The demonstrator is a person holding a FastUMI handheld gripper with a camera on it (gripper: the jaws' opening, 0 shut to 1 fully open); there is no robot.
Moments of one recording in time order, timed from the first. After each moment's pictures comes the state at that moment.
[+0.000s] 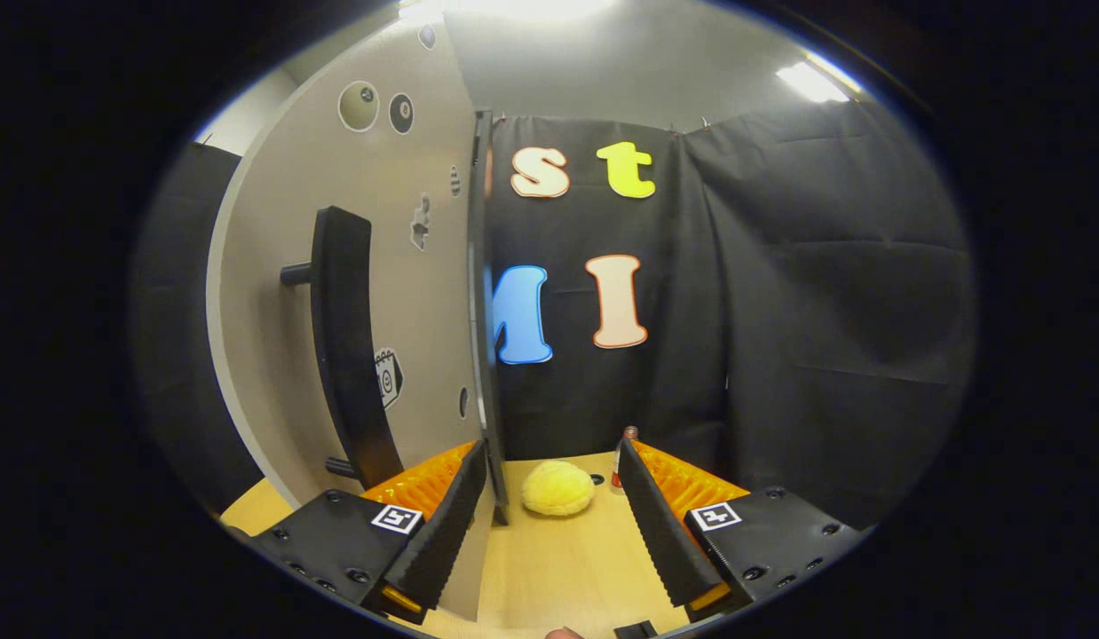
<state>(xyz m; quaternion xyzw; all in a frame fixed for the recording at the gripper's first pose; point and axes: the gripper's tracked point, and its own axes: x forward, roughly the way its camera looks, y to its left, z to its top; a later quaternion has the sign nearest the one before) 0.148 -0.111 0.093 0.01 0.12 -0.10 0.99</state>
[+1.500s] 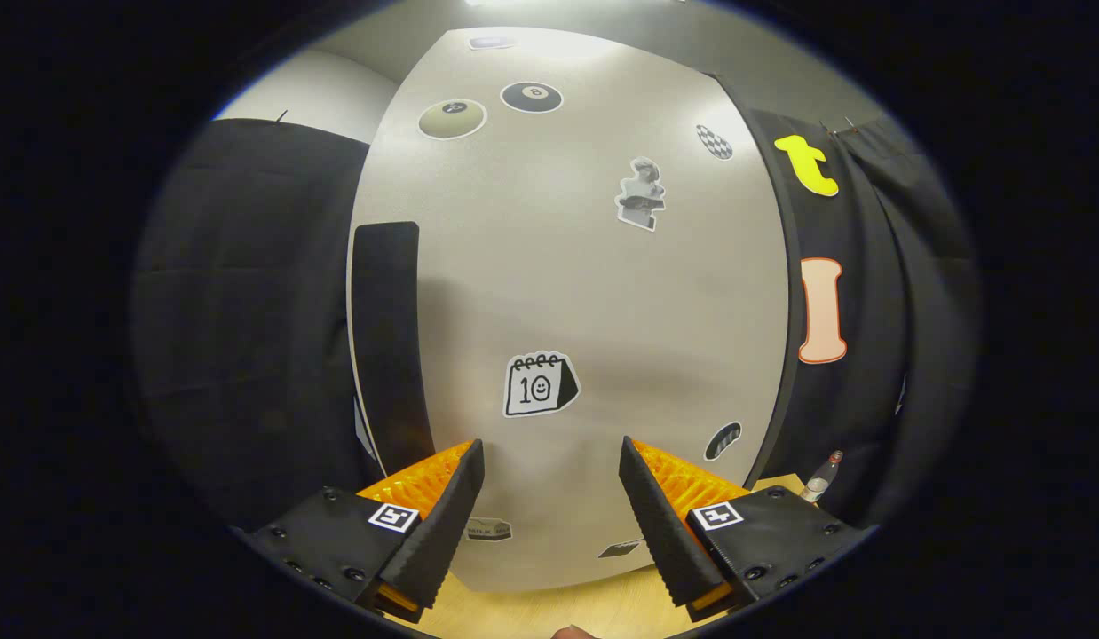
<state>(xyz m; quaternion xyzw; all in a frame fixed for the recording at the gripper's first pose) 0.282 0.141 0.074 0.01 0.13 0.08 0.99</state>
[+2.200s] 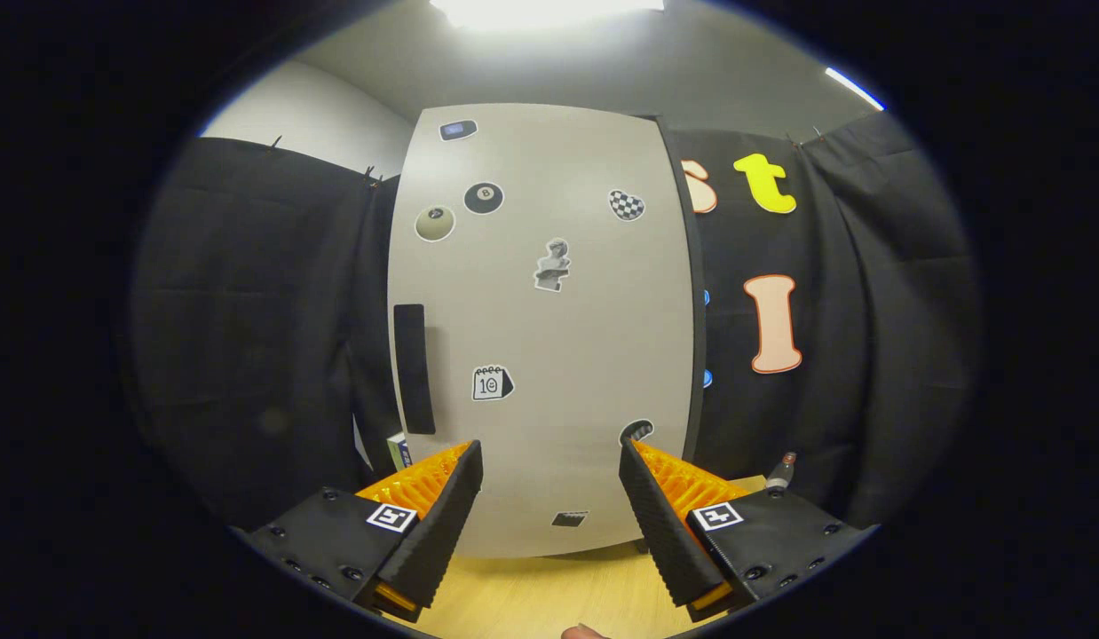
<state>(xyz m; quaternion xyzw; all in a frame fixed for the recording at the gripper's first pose) 0.159 0.057 0.122 0.01 0.09 0.06 0.99</state>
